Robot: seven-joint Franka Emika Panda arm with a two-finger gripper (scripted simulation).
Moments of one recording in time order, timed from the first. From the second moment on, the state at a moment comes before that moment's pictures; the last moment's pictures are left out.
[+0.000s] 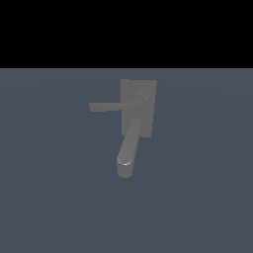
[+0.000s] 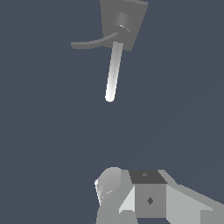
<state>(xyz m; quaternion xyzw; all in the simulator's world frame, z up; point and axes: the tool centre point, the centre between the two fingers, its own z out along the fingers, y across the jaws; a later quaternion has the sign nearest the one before) -0.255 -0.012 0.483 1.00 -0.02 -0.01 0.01</state>
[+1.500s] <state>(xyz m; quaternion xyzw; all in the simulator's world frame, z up) -0.216 -0.082 0.433 0.96 0.05 -0.11 0.24</state>
